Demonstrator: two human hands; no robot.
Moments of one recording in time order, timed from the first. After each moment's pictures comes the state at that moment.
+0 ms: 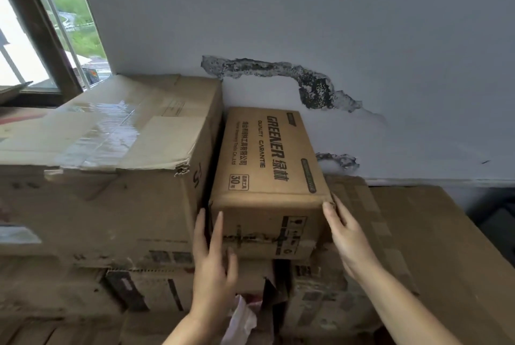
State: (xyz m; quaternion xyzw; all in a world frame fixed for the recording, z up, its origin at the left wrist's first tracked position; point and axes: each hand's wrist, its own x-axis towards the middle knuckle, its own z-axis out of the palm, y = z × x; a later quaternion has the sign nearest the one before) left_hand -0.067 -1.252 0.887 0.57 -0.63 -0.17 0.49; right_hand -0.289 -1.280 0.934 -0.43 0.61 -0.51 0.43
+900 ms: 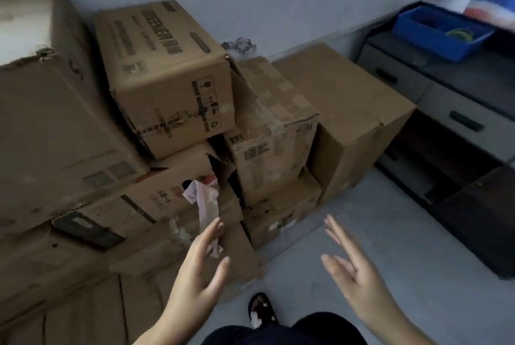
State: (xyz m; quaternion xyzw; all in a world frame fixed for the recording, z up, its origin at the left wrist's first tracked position) left_hand 0.000 -1.062 0.842 0.37 -0.77 -0.46 0.24; right_hand -0.219 -0.916 0.832 -0.37 0.70 -0.50 0.34
